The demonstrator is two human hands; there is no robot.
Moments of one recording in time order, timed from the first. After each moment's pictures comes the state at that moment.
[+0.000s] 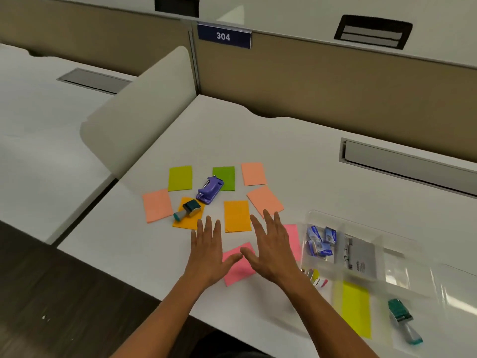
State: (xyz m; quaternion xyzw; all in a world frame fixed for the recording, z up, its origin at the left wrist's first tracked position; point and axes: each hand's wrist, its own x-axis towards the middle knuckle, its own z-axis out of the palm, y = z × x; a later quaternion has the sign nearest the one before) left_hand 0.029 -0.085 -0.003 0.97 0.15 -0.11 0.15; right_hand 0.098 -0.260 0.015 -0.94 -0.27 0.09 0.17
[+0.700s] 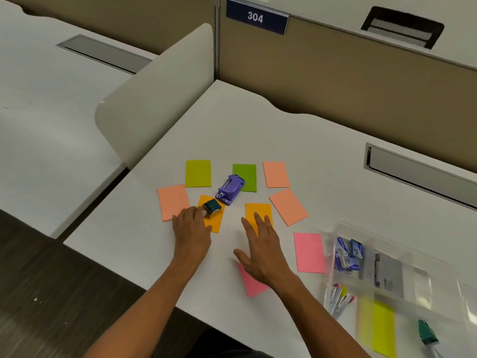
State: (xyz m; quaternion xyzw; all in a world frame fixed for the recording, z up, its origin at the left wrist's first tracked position) left_hand 0.054 0.019 -0.018 0.95 0.26 -0.01 0.16; right_hand 0.096 -0.174 0.005 -0.94 -0.28 0.16 0.14
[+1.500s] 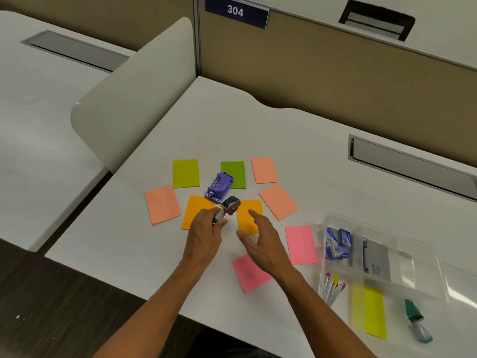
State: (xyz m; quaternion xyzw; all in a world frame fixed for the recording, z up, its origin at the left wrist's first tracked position) left_hand 0.061 -0.019 0.014 0.88 0.19 0.10 0.42; right_hand 0.101 -0.182 0.014 -0.89 -0.14 0.18 0.38
